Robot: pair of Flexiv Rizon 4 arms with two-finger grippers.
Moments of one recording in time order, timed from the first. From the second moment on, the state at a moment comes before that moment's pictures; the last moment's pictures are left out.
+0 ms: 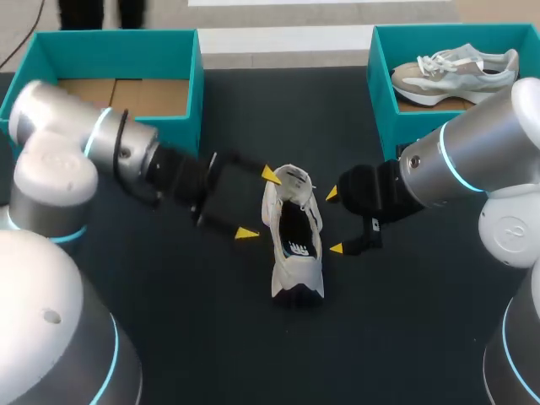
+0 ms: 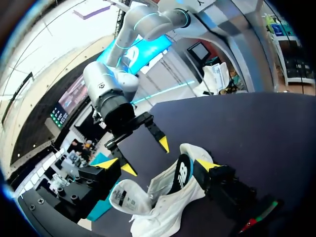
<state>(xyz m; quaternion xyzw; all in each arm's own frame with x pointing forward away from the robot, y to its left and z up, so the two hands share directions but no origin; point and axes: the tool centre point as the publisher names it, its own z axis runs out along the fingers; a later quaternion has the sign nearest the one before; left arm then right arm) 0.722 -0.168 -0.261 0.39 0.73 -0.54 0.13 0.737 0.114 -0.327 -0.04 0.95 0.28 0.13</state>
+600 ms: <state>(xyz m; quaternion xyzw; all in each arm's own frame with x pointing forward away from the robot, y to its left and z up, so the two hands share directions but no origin) 0.731 -0.166 -0.265 0.44 0.74 -0.49 0.09 0.737 0.107 -0.330 -0.03 0.95 0.28 0.11</state>
